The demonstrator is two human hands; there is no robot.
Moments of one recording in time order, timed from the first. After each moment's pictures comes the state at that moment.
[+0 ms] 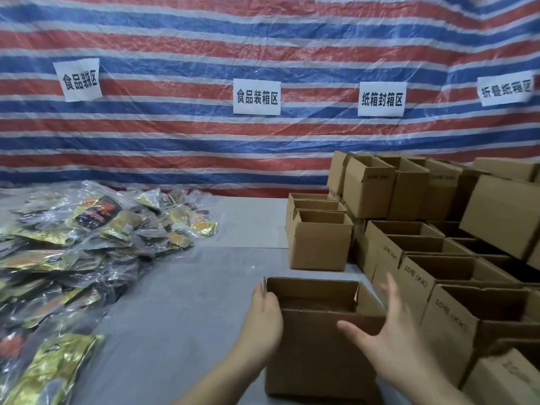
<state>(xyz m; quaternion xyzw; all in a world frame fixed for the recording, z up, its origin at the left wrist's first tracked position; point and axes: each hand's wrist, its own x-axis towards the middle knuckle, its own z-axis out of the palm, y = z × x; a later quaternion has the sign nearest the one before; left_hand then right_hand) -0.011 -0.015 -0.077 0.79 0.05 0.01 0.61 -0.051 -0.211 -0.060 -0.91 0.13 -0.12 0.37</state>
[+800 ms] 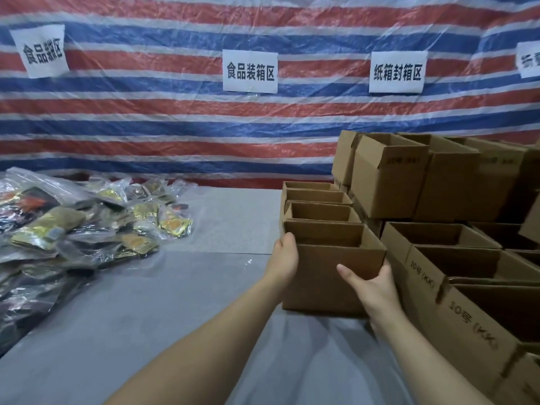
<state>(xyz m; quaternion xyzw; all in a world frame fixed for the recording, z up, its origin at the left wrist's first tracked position) 0.252 -0.109 -0.092 0.72 0.08 -0.05 0.68 0.211 -0.273 -0.128 -0.71 0.15 -0.17 0.66</state>
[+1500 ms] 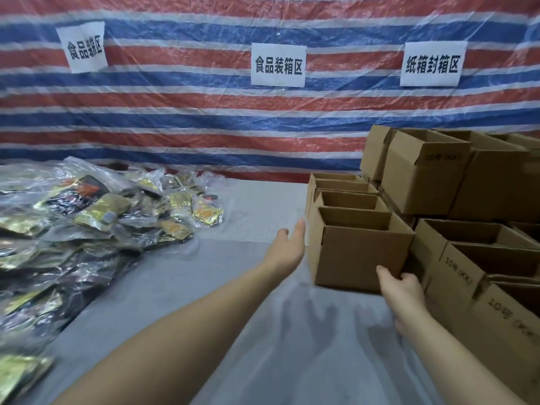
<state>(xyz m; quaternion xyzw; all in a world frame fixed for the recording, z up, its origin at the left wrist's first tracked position) 0.215 -0.038 -0.081 0.83 0.08 0.00 0.56 0.196 -0.248 -0.133 -0.76 0.29 -0.14 0.57</state>
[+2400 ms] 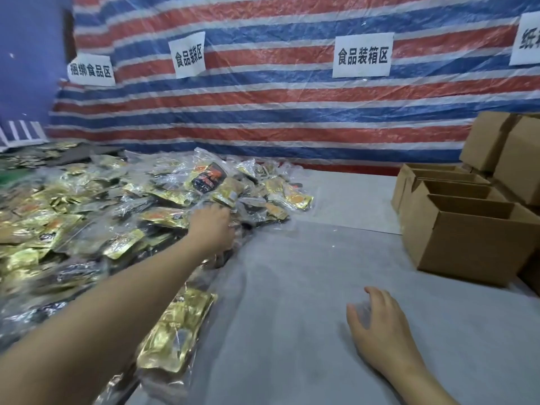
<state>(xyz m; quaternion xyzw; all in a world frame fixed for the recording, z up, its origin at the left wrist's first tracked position) 0.115 0.309 -0.071 0.98 0.12 0.13 -0.09 0.075 -0.046 -0.197 -0.95 -0.06 -0.14 0.29</state>
